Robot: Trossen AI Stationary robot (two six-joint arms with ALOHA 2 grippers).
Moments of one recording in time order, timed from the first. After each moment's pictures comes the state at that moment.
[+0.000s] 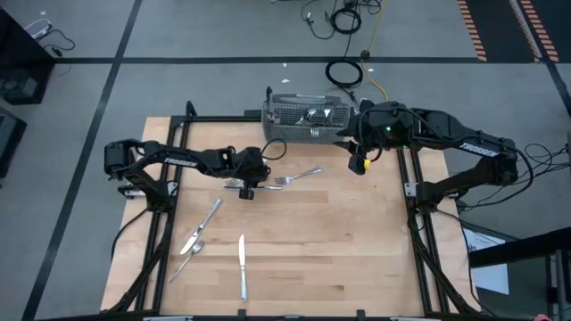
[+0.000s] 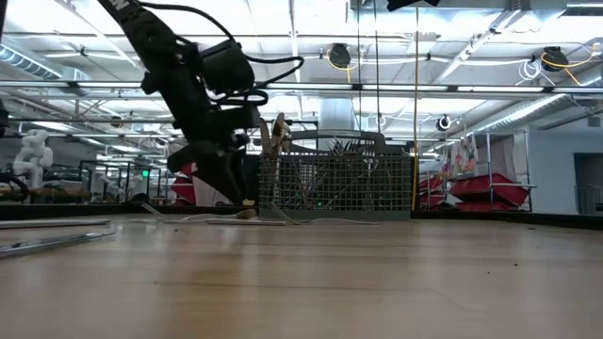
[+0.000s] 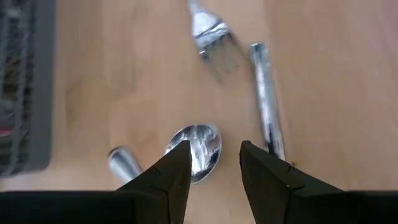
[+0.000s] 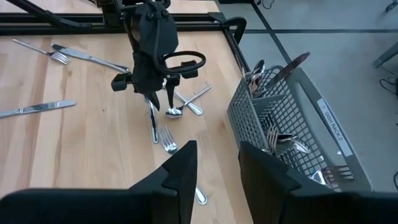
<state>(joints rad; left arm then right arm) 0.26 1.58 0.79 -0.19 -0.03 0.49 -0.15 1.24 1.55 -0.93 0.18 -0.03</state>
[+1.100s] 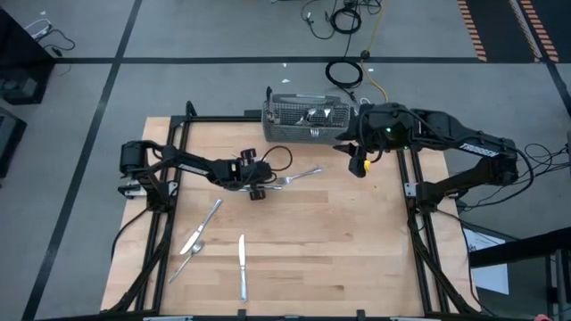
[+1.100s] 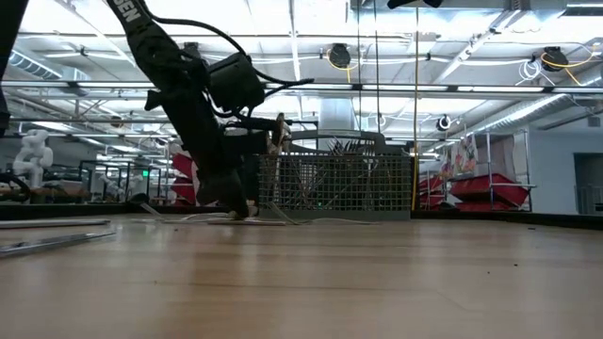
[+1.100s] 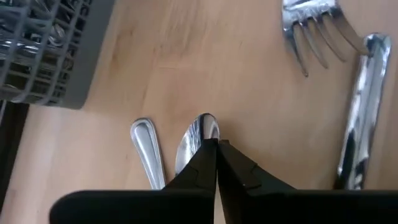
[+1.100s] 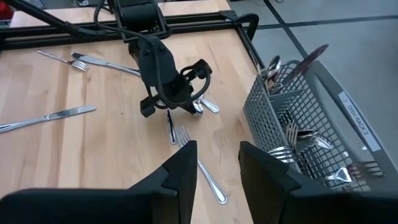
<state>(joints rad) 0.16 1.73 0.79 -0.08 -0.39 0.17 -0.14 1.24 1.55 -0.94 0.13 0.04</state>
